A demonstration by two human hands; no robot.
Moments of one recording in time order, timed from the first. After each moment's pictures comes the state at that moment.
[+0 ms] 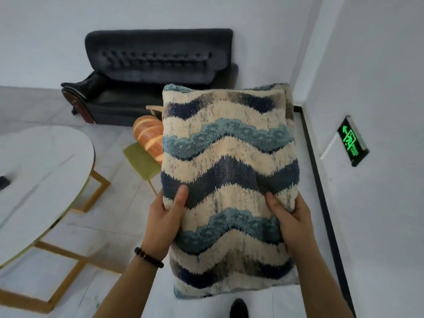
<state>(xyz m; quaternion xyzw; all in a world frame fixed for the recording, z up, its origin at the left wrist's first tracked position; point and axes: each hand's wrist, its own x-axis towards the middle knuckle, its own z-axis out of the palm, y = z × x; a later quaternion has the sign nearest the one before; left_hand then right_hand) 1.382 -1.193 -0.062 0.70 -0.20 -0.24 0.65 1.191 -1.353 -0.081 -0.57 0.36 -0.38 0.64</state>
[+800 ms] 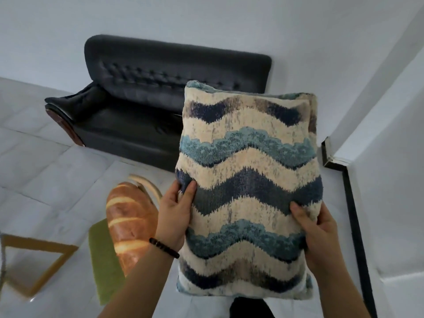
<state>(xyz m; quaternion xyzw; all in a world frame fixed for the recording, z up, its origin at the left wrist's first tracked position) 1.885 -1.732 -0.064 0.63 -0.08 -0.25 0.73 1.686 -1.902 -0.066 -0.52 0.36 -0.35 0.69</state>
